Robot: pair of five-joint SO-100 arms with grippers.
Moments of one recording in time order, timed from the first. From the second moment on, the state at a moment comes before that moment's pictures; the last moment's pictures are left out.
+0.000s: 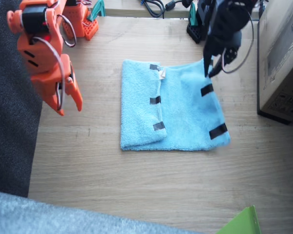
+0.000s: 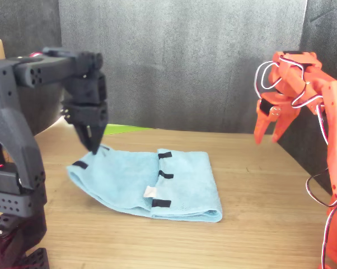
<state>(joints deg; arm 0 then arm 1) 69.9 85.3 82.9 100.0 98.6 95.6 46.6 26.2 111.2 79.4</state>
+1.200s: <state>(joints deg) 43.9 42.8 28.0 116.7 98.2 96.9 46.6 28.3 110.8 82.8</state>
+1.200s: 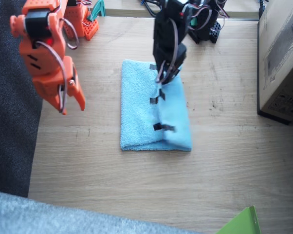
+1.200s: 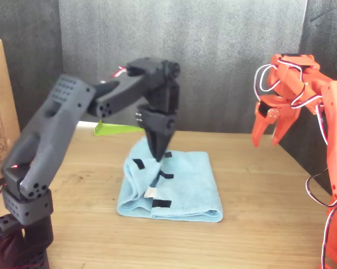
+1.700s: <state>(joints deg) 40.0 50.4 23.2 117.5 104.5 97.5 46.6 32.4 110.2 82.8</state>
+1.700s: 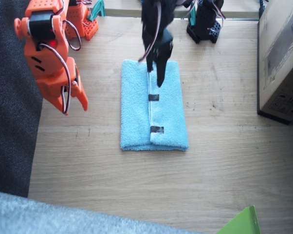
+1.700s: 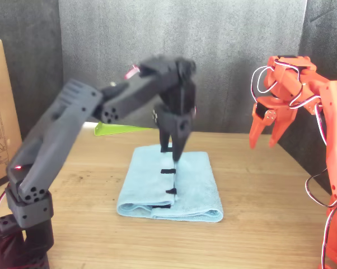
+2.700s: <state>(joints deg) 102.8 145.7 136.8 78.0 102.1 90.4 123.5 129.5 72.5 74.3</state>
